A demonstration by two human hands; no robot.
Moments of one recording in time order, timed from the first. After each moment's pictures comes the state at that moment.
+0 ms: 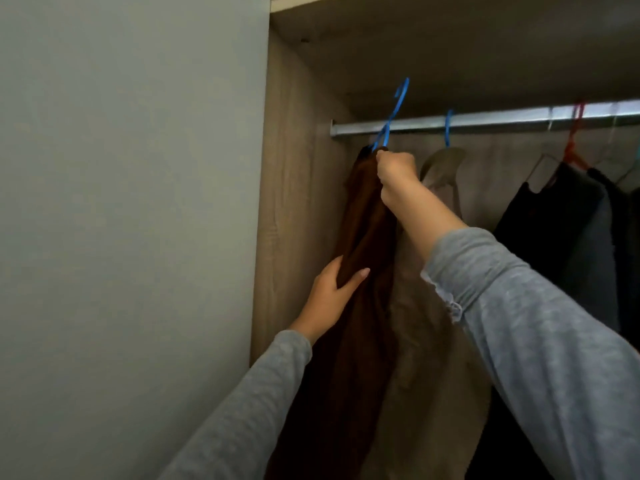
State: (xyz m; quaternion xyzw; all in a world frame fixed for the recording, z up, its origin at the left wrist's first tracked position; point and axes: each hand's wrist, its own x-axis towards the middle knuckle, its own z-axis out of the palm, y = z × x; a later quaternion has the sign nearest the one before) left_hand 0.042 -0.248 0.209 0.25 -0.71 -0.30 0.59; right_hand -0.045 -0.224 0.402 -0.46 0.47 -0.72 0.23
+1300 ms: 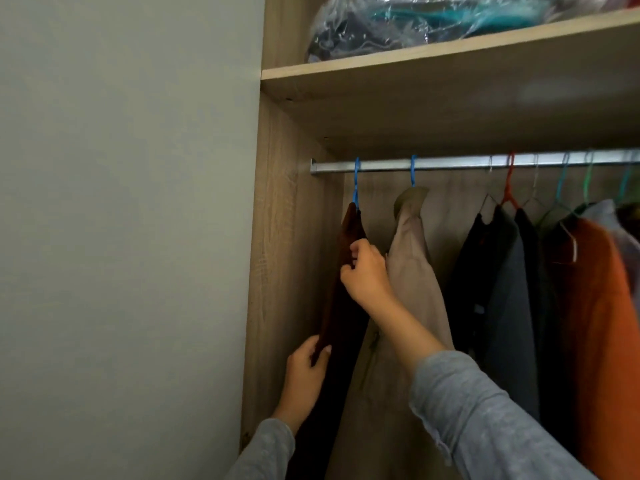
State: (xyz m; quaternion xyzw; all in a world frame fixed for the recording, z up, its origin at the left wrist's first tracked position) left_hand 0.055 -0.211 0.141 0.28 -0.65 -0.36 0.61; right_hand -0.044 -0.174 0.303 -0.63 0.58 -0.52 -0.02
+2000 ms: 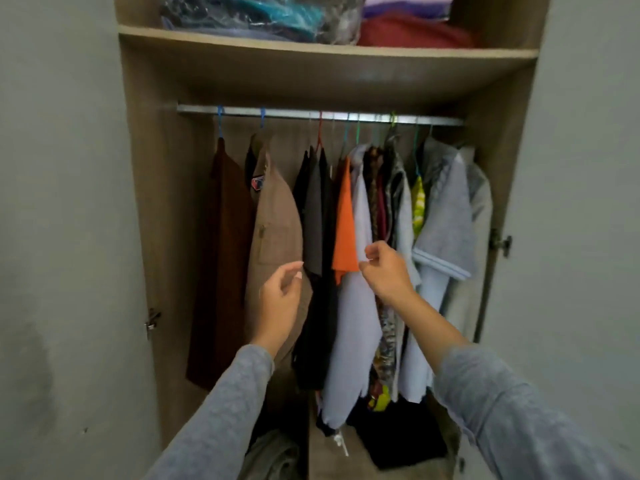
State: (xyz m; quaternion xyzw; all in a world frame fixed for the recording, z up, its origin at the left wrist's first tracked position) left_hand 0.002 0.122 0.147 0.22 -0.68 -0.39 0.57; right_hand -0.152 0.204 0.201 -0.46 0.73 -0.50 -0.06
